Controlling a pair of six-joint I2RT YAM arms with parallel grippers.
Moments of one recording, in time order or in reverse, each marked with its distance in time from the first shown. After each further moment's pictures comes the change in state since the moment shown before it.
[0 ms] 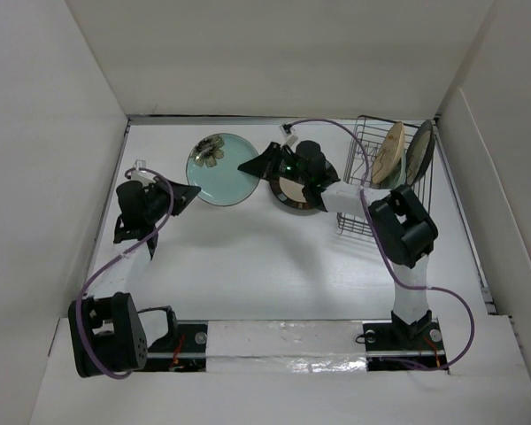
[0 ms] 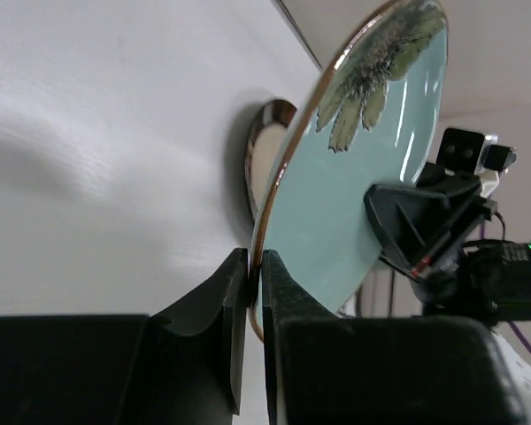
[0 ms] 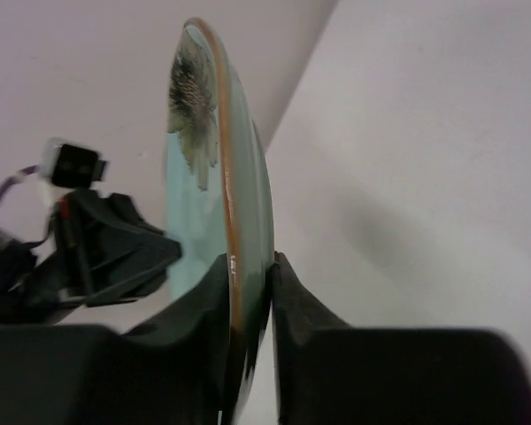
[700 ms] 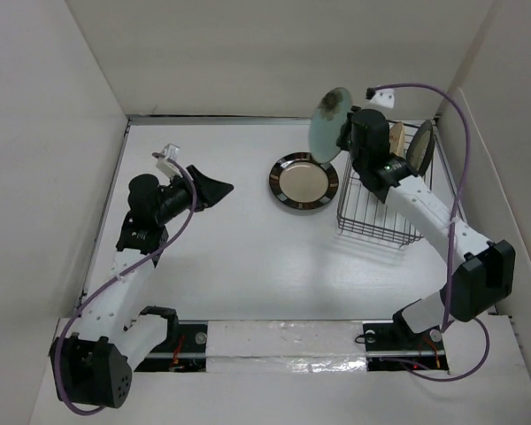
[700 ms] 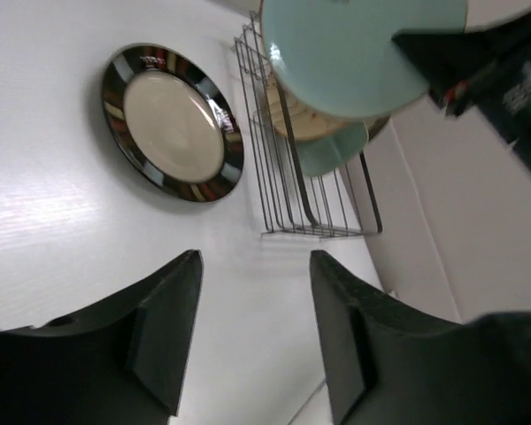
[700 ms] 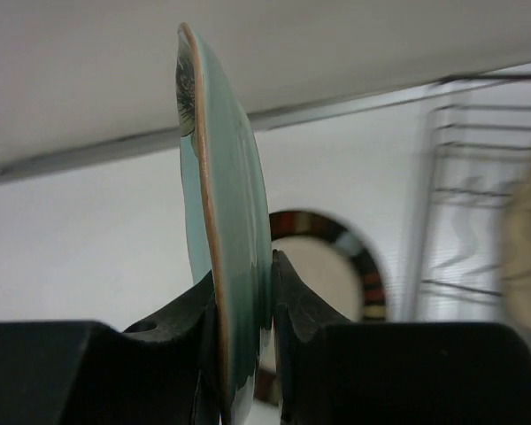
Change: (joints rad) left arm -0.201 -0.188 0.097 -0.116 0.064 0.186; right arm -0.122 -0.531 0.004 -0.679 0.798 -0.479
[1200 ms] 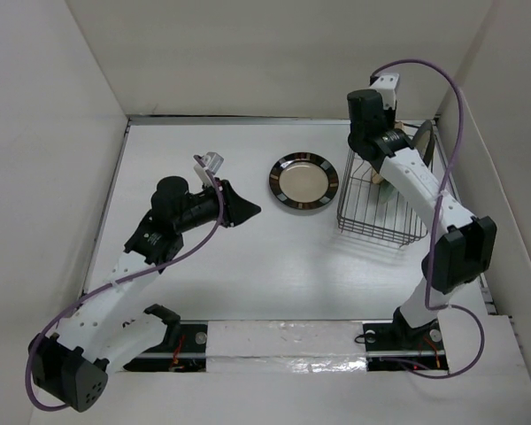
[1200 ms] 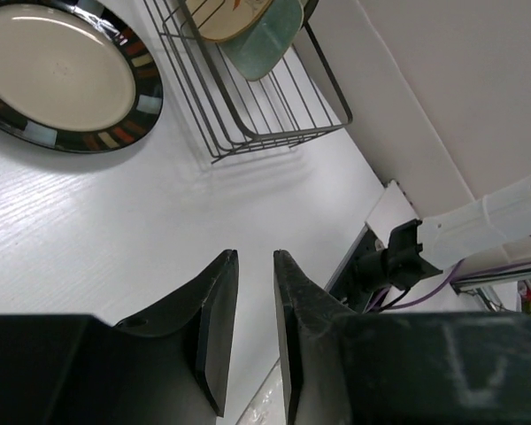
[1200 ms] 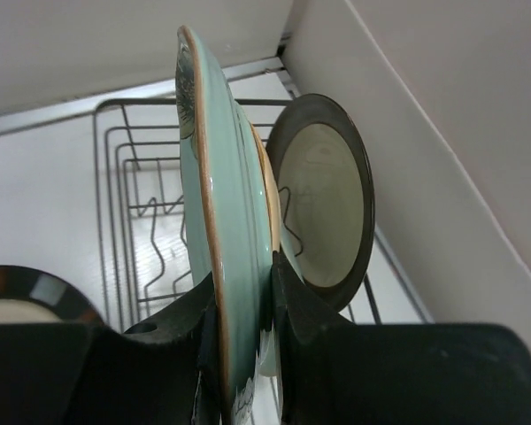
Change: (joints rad) left arm -0.373 -0.028 0.117 -0.205 -0.053 0.203; right arm -0.095 0.153 0.307 -0.396 0.587 -0.325
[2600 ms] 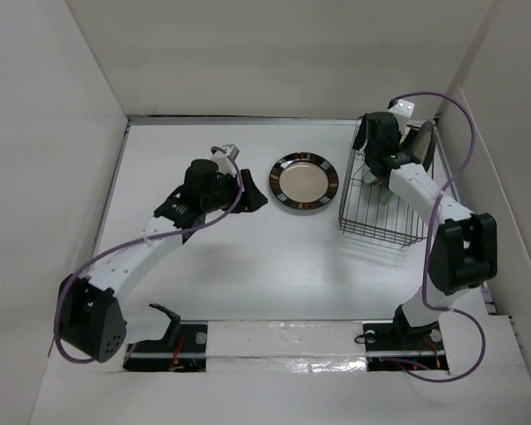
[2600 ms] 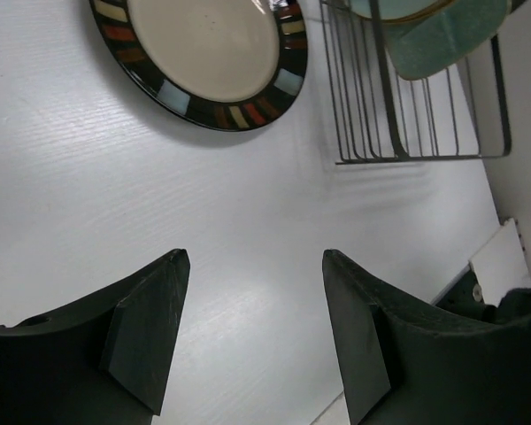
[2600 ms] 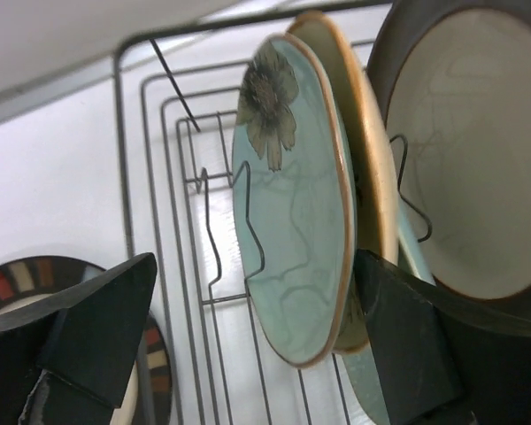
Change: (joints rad) left arm -0.029 0.255 0.079 -0.092 -0.244 0.063; right arm -0.159 0.042 -0.308 0.290 -0.315 0.230
